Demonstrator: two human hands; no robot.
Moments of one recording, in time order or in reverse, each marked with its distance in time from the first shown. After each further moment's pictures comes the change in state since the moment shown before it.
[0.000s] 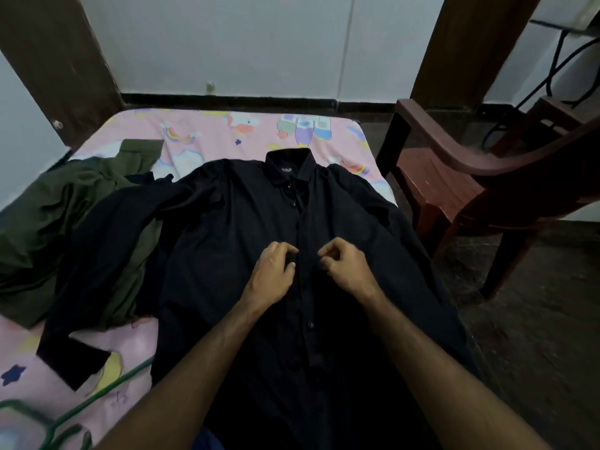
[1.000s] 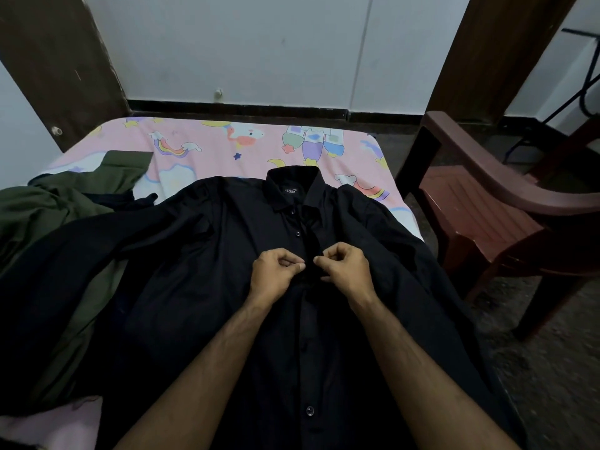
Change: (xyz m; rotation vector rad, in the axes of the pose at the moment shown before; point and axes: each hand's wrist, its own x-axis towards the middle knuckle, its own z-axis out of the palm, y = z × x) left_hand 0.116 -0.027 0.023 -0.356 0.114 -0.358; right_hand 0.129 0.008 0.025 0.317 0.098 0.076
